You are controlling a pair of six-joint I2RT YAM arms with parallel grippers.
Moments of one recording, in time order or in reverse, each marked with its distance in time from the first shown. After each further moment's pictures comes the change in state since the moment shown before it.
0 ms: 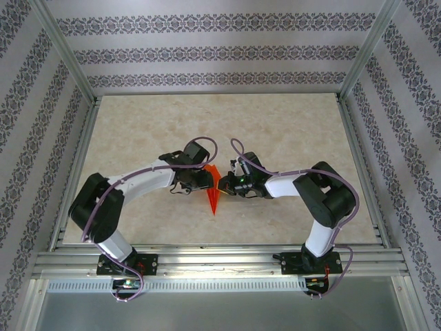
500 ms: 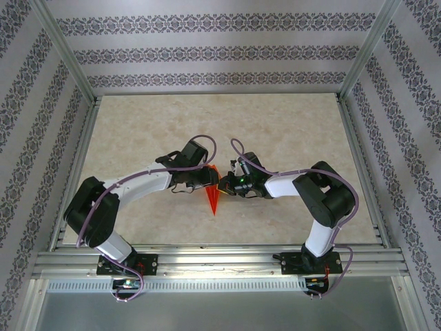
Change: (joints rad) left arm -0.001 -0.020 -0.036 0.158 0.111 -0.041; right arm 0.000 0.002 0.000 0.004 0.001 0.008
